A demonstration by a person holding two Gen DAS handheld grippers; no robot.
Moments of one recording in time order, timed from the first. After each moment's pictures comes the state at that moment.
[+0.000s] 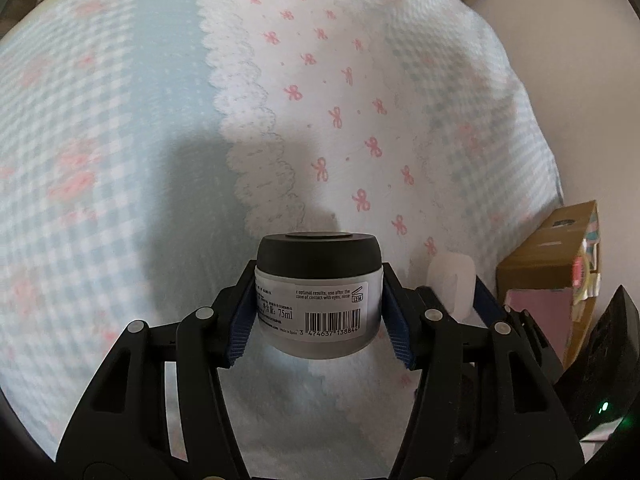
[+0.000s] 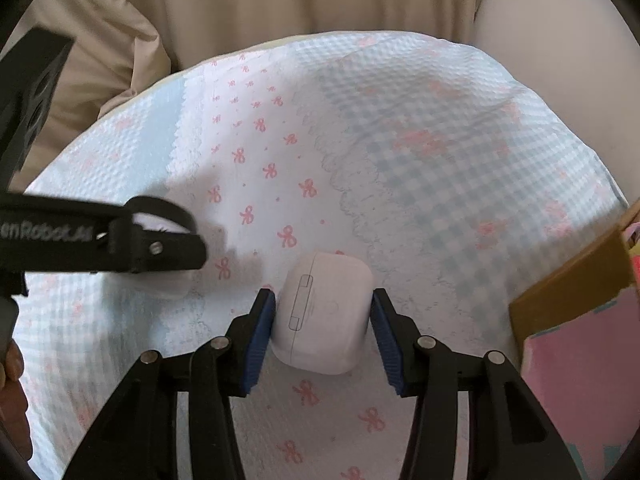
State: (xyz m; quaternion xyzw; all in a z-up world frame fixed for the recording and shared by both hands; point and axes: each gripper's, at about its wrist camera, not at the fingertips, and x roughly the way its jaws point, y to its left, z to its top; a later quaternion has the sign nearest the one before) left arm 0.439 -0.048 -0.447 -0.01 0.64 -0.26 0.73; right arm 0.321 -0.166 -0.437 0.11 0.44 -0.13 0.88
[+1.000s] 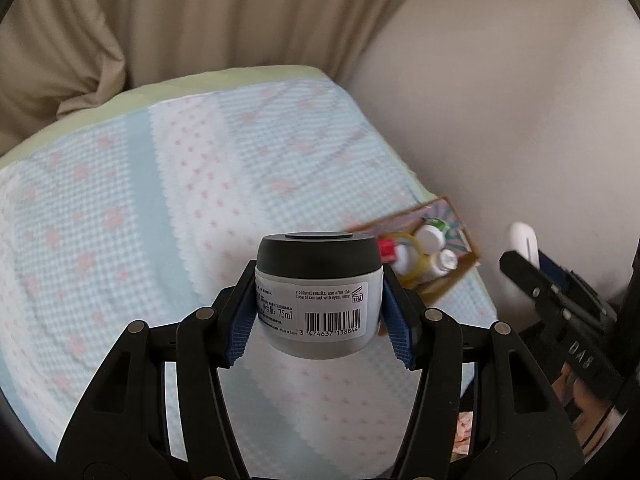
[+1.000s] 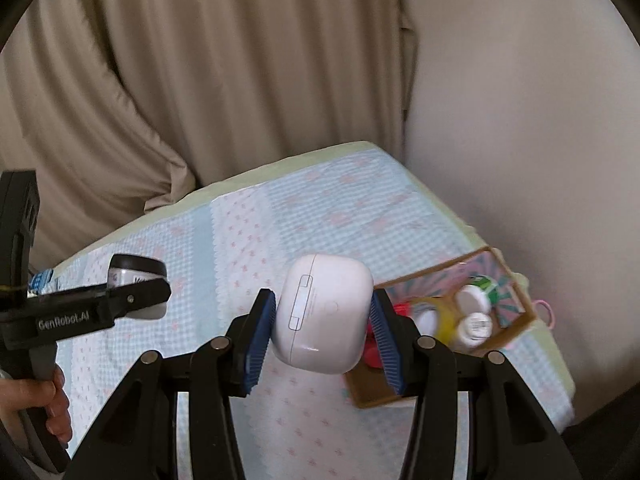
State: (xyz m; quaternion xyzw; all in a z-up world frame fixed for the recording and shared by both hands) left arm 0.247 -0.097 -0.168 -0.01 0.51 -0.33 0.80; right arm 0.121 -0.267 -0.159 0.12 0.35 -0.13 0.92
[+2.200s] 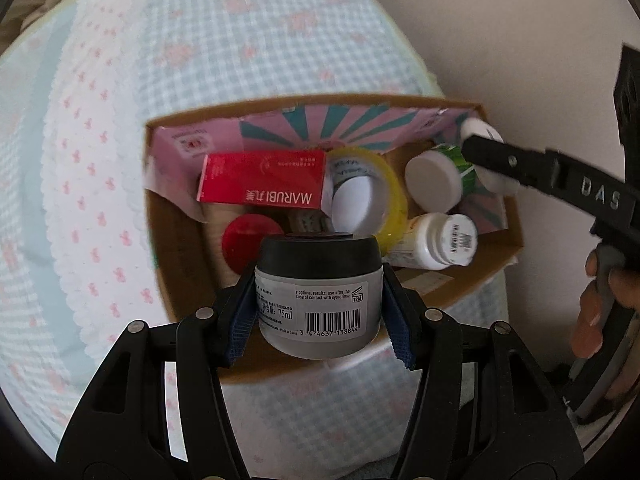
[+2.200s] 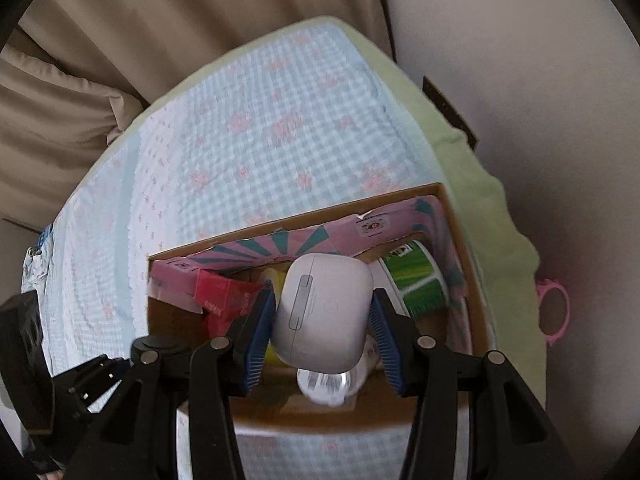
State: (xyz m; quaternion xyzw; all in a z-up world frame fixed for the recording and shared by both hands) left arm 0.210 -0.335 -0.349 0.01 0.65 -0.24 0.72; right arm 0.194 -0.514 -0.320 0.18 0.54 -0.02 0.82
